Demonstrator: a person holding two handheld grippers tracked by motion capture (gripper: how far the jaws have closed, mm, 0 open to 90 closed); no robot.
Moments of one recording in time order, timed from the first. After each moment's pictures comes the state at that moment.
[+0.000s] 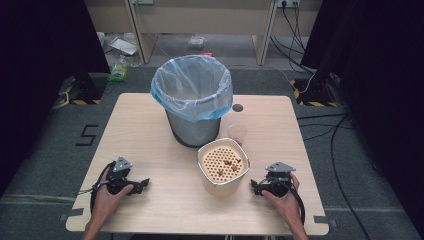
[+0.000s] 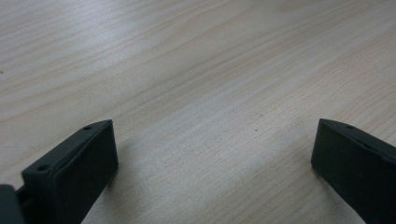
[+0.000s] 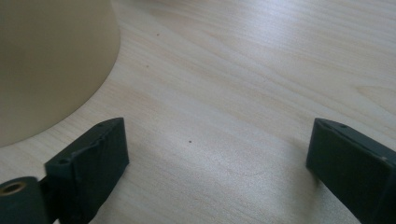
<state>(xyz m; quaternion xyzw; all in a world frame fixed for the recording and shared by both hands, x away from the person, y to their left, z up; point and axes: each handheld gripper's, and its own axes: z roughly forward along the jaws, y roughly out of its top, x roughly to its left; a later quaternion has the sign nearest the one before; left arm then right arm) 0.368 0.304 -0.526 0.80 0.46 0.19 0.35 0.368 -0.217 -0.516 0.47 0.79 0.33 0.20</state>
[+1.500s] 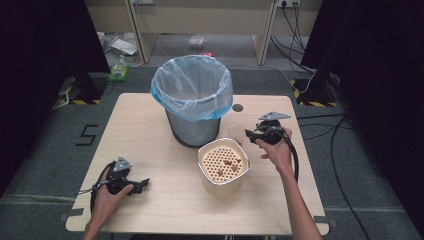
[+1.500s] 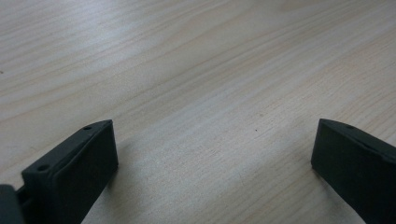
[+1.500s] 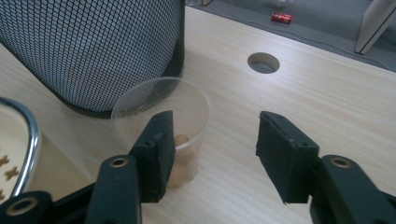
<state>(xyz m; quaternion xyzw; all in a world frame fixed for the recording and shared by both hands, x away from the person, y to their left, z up) 0.368 0.304 -0.526 0.80 0.46 0.18 0.35 0.475 -0.183 -0.411 0.43 0.79 0.38 0.22</state>
